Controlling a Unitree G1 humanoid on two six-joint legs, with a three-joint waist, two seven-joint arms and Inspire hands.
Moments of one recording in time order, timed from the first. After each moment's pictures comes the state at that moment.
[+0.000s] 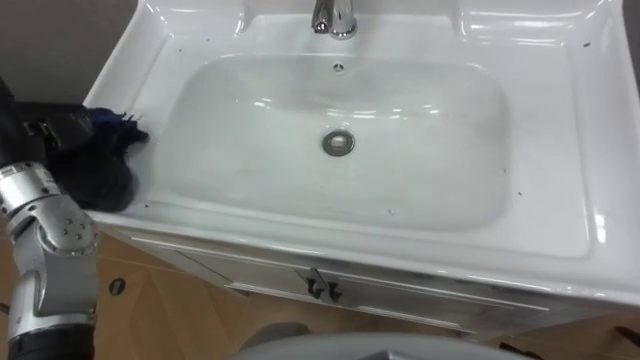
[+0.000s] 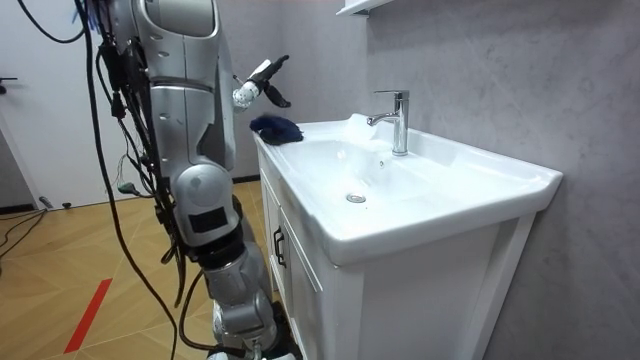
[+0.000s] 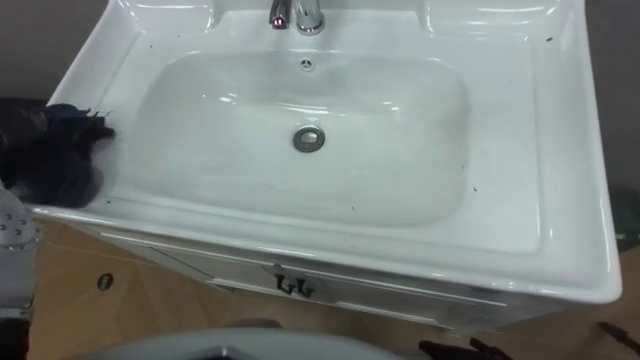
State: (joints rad) left arm 0.11 0.34 0.28 0.06 0.55 -0.01 0.54; right arm 0.18 -0.32 -0.07 1.24 0.40 0.03 0.22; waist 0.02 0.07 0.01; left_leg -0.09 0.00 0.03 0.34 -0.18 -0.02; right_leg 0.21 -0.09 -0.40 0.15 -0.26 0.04
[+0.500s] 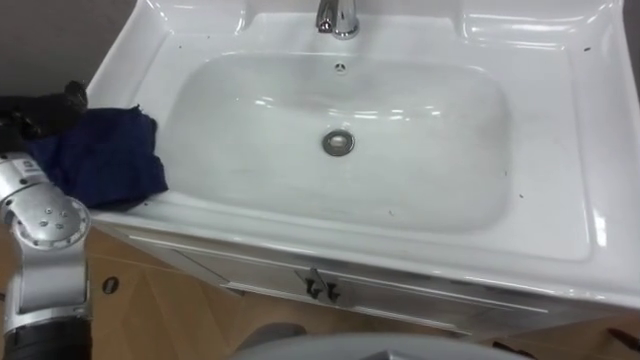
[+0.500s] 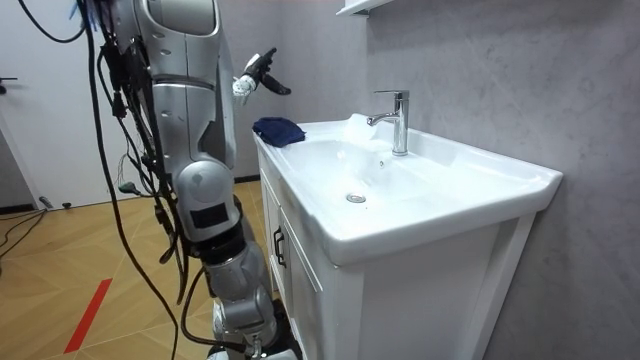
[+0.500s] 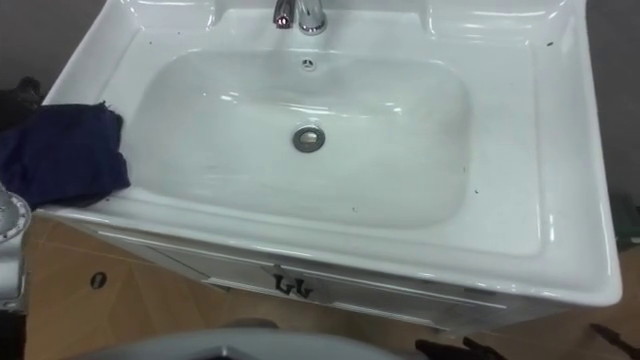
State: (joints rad) left arm 0.10 0.33 0.35 -0.06 0.21 -0.02 0.54; right arm 0.18 -0.31 -0.08 1.24 0.39 0.05 0.22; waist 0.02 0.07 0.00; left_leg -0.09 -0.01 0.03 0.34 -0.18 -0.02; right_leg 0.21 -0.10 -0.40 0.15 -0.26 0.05
